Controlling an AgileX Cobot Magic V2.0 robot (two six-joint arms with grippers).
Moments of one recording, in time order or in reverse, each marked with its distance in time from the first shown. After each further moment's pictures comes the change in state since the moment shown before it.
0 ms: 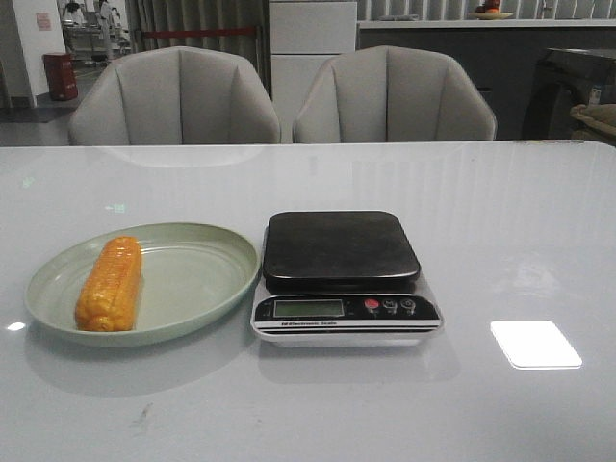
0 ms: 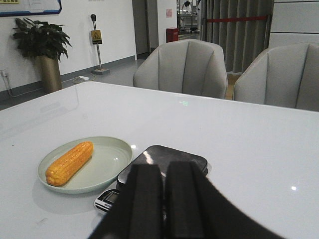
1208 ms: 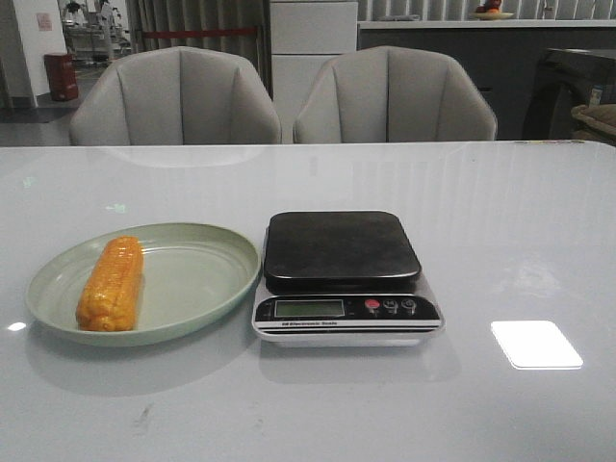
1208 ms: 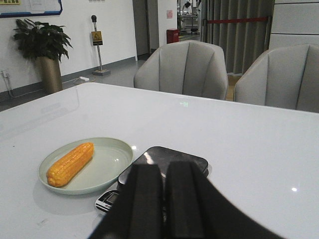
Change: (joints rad) left arm 0.475 -0.107 0.346 0.000 -0.323 0.000; right arm 0.000 0.000 0.000 0.000 -0.001 0.000
